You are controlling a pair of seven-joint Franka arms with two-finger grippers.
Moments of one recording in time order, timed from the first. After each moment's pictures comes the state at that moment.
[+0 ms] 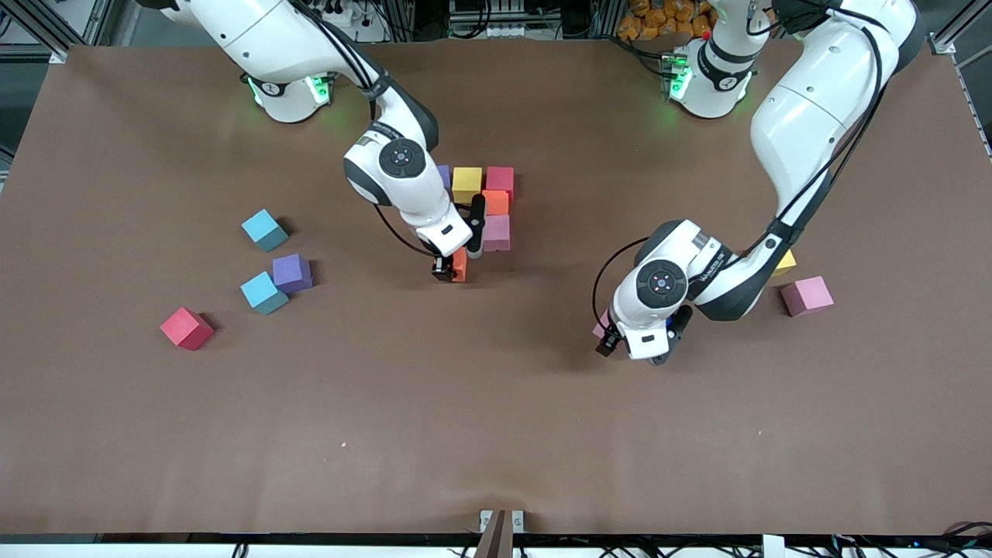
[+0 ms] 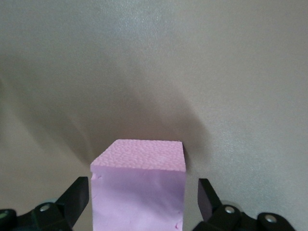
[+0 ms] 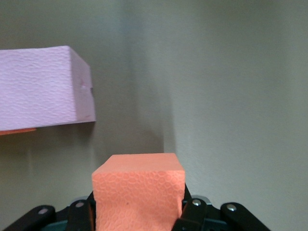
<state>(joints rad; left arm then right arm) 0.06 0.83 -0.61 -1.60 0.53 2.19 -1.73 0.36 0.51 0.38 -2.02 -0.32 2.63 -0.57</state>
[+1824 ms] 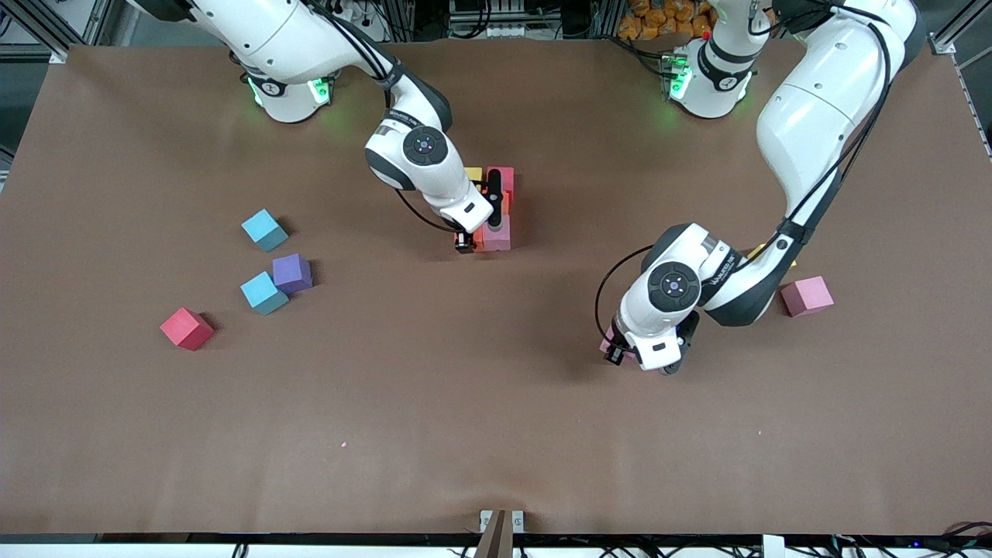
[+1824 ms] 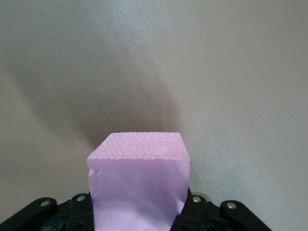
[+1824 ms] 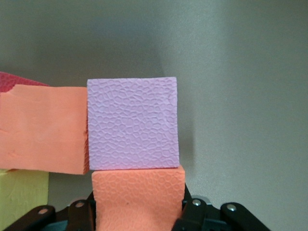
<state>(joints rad) 0.06 0.83 -0.61 -1.54 0.53 2.21 -1.79 0.33 0.56 0.50 -2.06 -0.31 2.63 -0.56</state>
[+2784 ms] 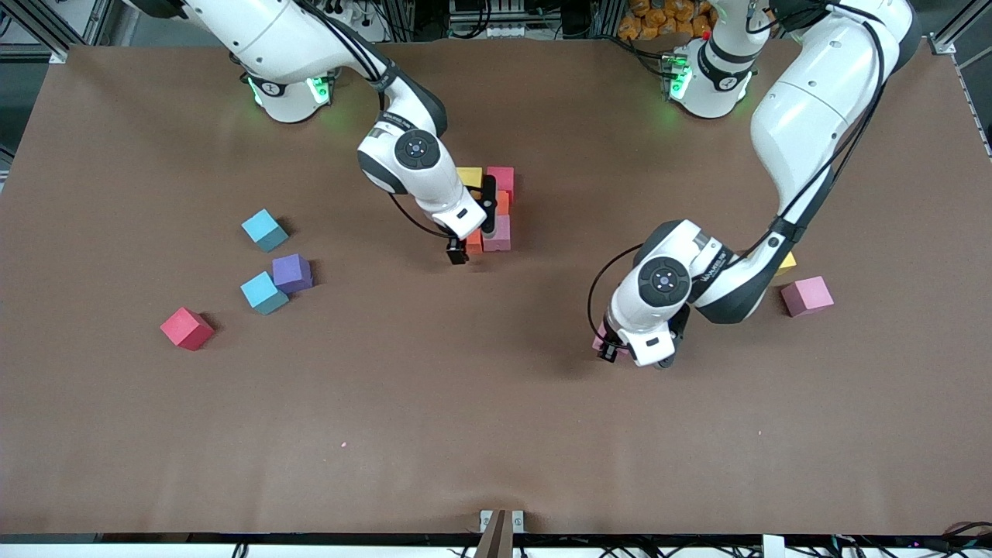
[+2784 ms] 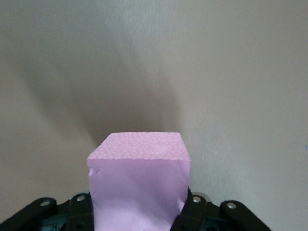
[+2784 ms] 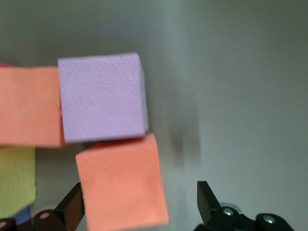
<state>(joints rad) 0.03 0.83 -0.62 -1.54 0.53 2.21 -1.93 0.28 0.51 0.50 -2.05 -0.31 2.54 -0.53</state>
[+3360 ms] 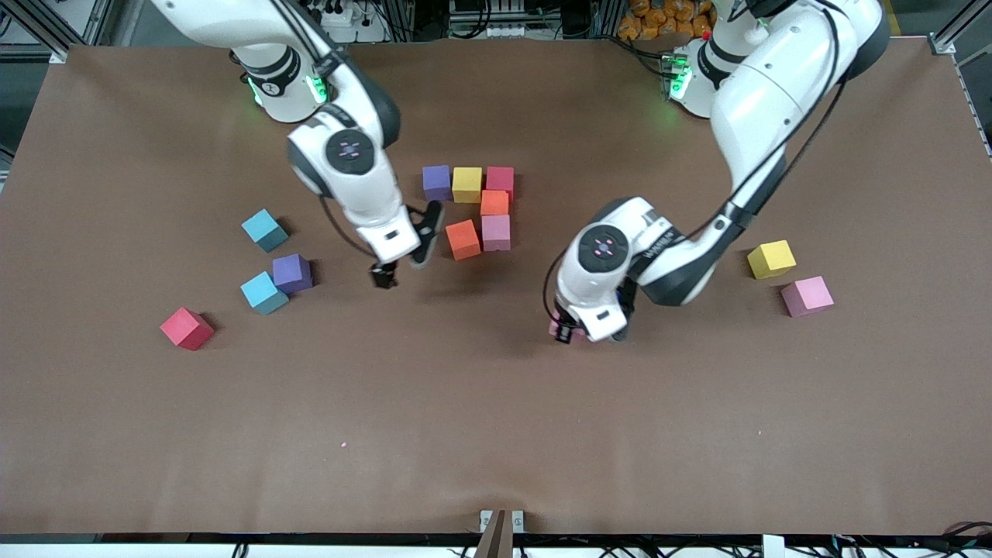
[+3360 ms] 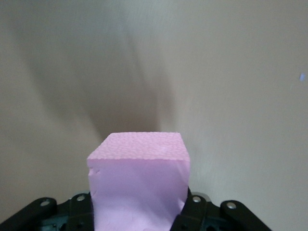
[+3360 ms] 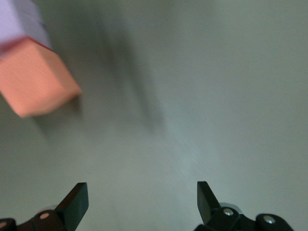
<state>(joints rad) -0.13 0.83 -0.63 -1.50 0.53 2.21 -2.19 0.05 0.31 0.49 -2.05 -0.31 2.37 -0.55</state>
